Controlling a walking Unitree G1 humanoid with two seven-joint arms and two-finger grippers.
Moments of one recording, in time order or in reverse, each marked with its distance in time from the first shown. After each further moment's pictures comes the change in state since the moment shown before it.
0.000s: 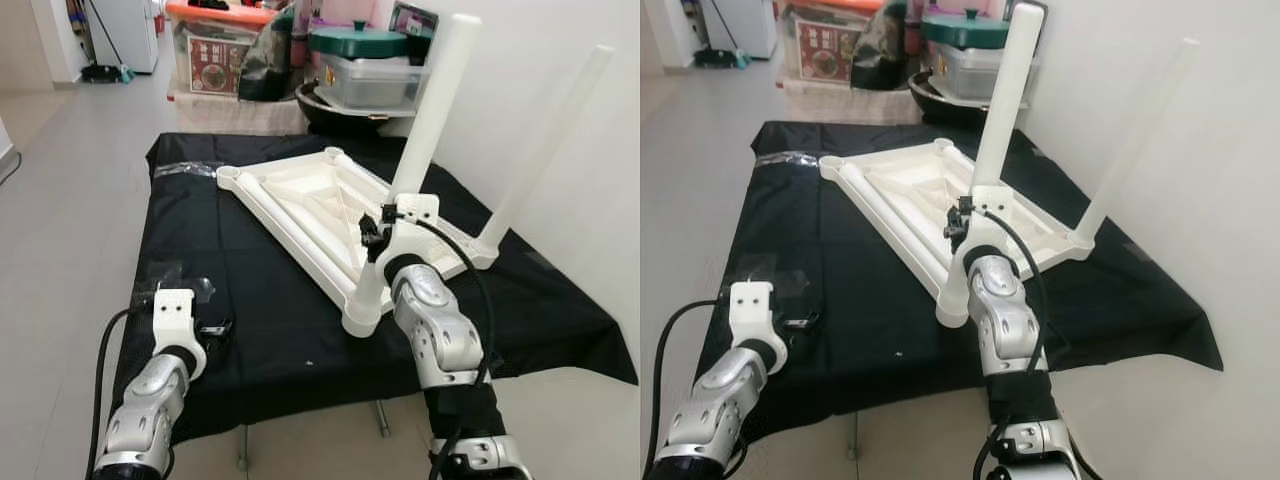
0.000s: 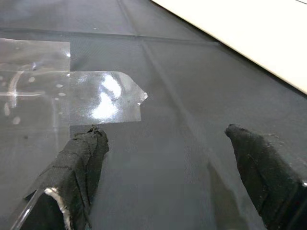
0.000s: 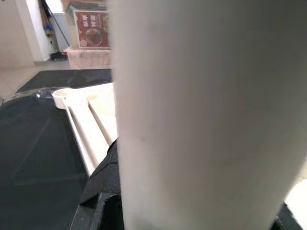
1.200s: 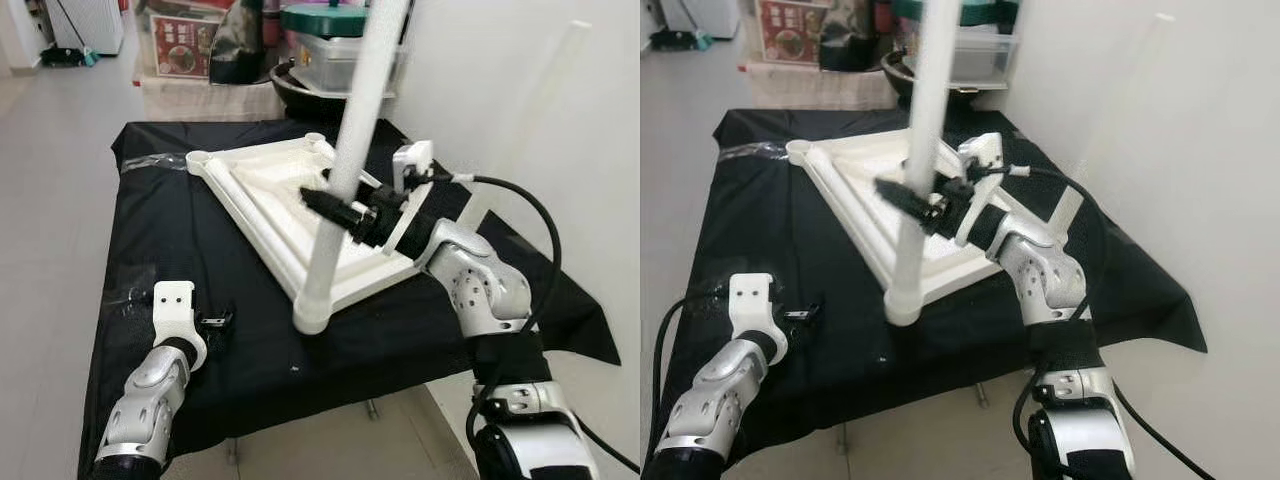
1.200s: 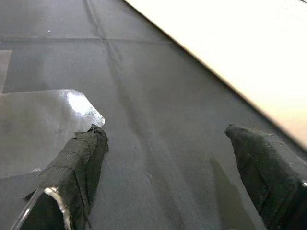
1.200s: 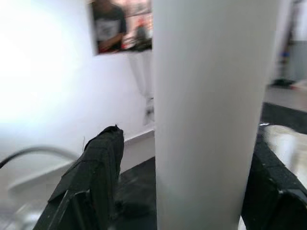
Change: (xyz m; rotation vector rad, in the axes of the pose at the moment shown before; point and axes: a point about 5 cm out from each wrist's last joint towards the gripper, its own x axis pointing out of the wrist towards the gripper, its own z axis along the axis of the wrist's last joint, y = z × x) left arm 0.004 -0.003 0.008 -0.001 -0.027 -0.008; right arm -0.018 0.030 0.052 -0.001 -0.164 1.183
